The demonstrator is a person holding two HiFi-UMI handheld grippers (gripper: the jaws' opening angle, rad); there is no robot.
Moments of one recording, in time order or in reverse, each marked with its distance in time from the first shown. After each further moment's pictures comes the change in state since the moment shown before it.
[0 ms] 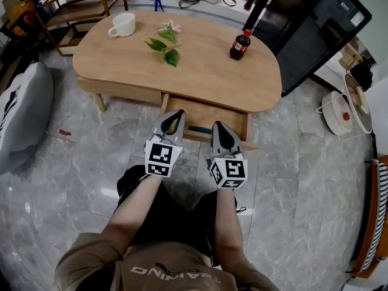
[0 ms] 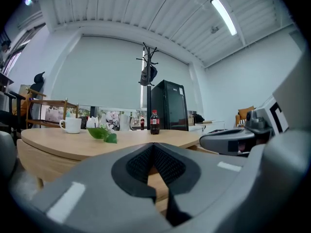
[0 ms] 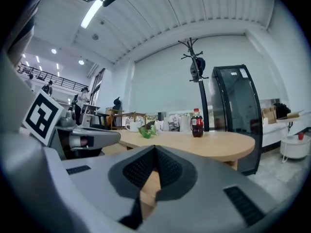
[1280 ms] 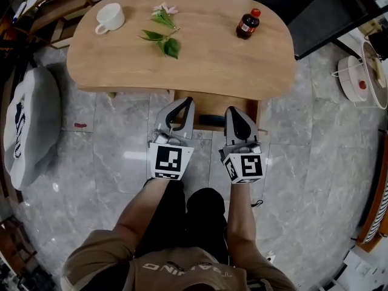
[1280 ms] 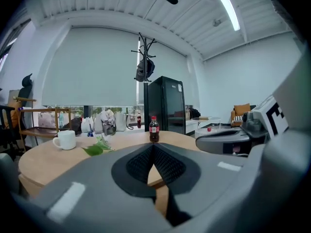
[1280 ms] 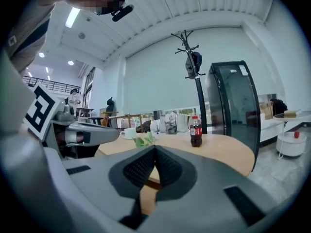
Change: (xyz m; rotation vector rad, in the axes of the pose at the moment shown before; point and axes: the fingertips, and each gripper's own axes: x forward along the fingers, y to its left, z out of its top) left arm 0.024 0.019 0.096 0.022 0.118 -0.064; right arm 0.029 -0.014 0.081 0.083 0.081 -0.036
